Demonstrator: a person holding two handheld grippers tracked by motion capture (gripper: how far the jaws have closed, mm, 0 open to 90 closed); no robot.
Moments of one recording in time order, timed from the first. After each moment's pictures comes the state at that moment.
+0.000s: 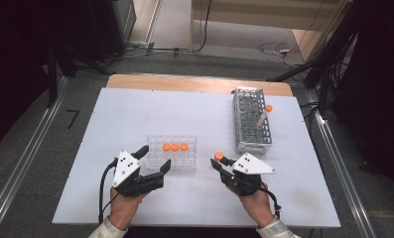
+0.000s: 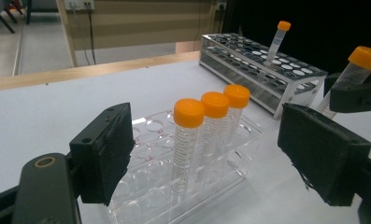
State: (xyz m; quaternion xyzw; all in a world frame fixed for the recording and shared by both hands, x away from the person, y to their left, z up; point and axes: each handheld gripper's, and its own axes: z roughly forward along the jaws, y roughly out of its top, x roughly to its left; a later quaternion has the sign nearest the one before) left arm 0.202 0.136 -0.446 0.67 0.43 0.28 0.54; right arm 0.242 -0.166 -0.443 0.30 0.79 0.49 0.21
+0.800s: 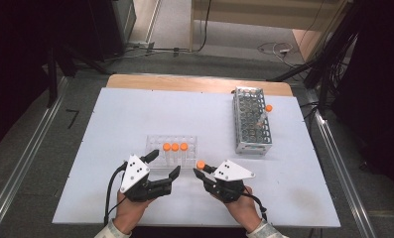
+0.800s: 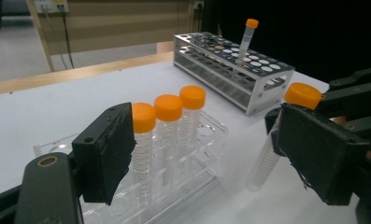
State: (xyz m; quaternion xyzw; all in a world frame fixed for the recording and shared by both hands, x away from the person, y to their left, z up) left arm 0.194 0.117 -0.443 0.69 0.39 0.27 0.55; right arm 0.230 -0.130 -0.456 0.26 0.82 0.49 0.18
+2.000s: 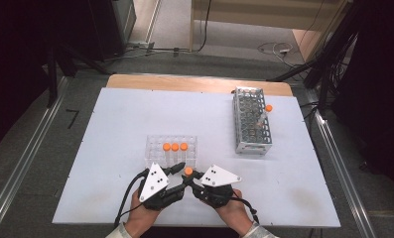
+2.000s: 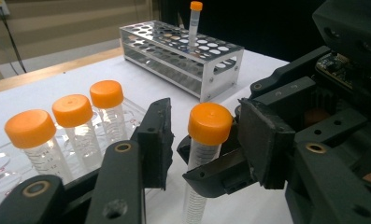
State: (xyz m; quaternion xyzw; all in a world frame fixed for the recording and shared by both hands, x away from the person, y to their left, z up) left arm 0.188 0.084 -0.452 0.73 0.32 0.23 0.55; right arm 0.221 -0.106 -0.463 0.23 0.83 0.48 0.16
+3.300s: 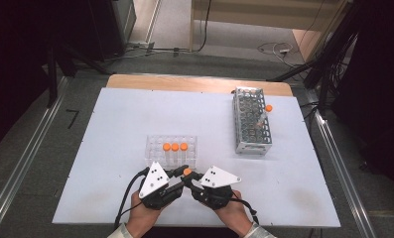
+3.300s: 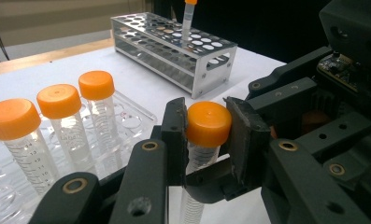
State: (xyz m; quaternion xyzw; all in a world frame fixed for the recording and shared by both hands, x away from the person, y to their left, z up) left arm 0.191 0.085 -0.452 0.73 0.33 0.20 0.56; right arm 0.218 -0.105 -0.463 0.23 0.83 0.49 0.15
